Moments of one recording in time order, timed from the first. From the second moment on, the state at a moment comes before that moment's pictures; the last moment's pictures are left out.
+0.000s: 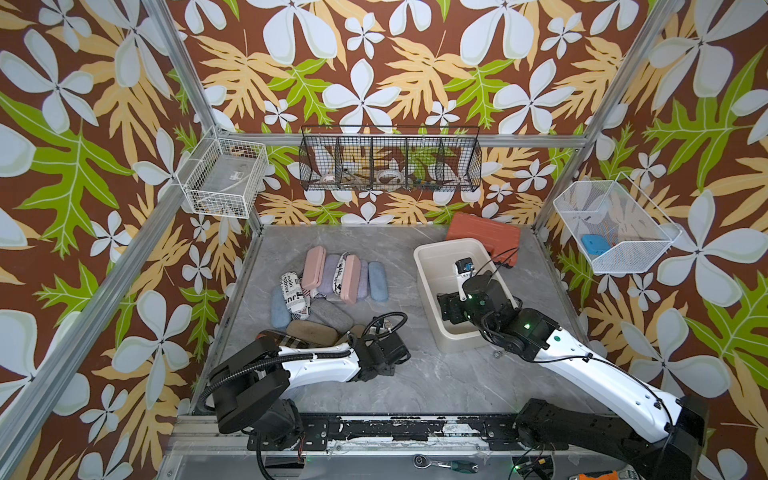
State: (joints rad) left arm -1.05 1.52 0.72 -0.44 -0.39 -0.86; right arm 0.74 1.11 0.99 -0.54 0.34 0.29
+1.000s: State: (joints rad) left arm -1.05 0.87 0.49 -0.01 -0.40 -0.77; right arm 0.69 0.95 0.94 -0.39 0.19 0.41
